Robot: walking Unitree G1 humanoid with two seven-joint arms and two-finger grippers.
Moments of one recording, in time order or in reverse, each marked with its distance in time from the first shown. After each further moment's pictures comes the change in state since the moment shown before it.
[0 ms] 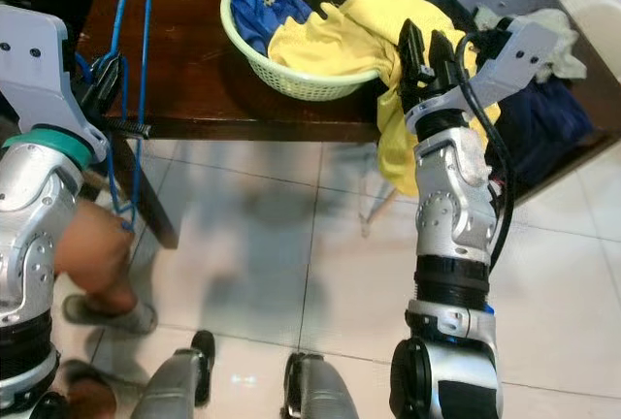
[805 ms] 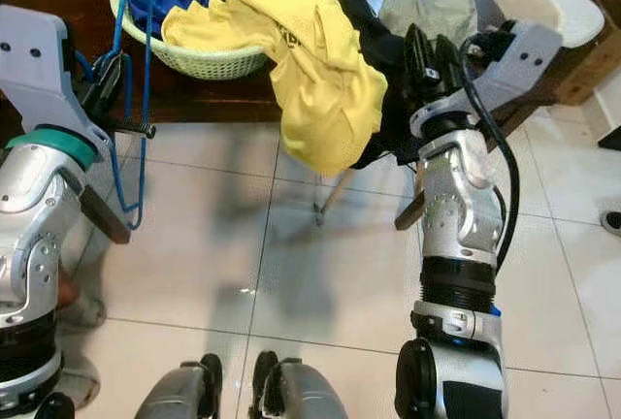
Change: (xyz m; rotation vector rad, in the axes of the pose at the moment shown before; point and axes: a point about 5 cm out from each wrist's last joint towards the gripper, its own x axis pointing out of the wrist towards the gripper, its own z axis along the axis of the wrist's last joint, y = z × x) left arm 0.000 -0.003 0.002 -0.024 -0.023 -0.006; right arm -0.001 -0.007 0.003 -0.013 0.003 -0.022
